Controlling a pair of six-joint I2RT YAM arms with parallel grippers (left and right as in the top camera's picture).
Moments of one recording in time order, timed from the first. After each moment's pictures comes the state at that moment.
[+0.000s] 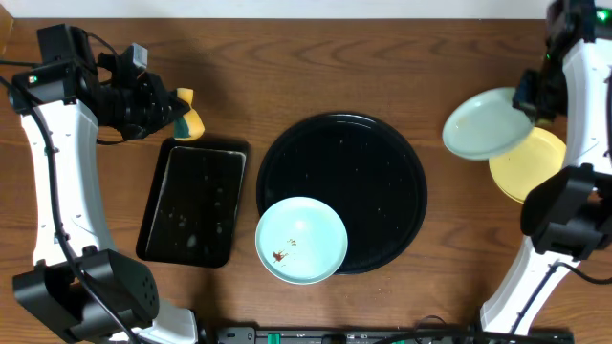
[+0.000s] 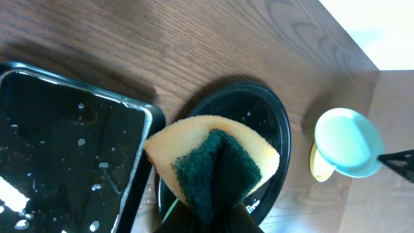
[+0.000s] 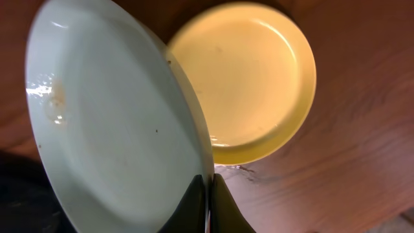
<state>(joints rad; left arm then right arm) 0.29 1.71 1.71 -1.25 0.65 -0.17 -0.21 2.16 2.16 -1.56 0.20 0.30</state>
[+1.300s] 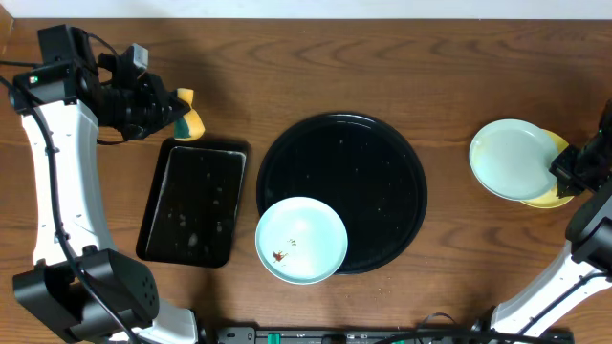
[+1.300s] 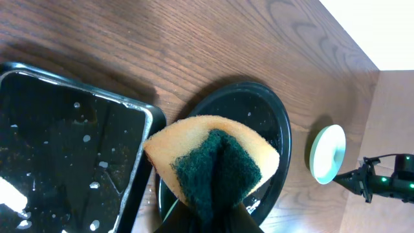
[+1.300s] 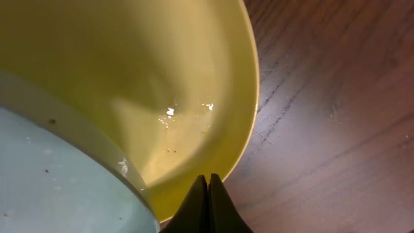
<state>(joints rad) 0.29 1.71 1.70 -1.25 0.65 -0.17 -0.57 2.16 1.68 -1.26 0.10 0.31</state>
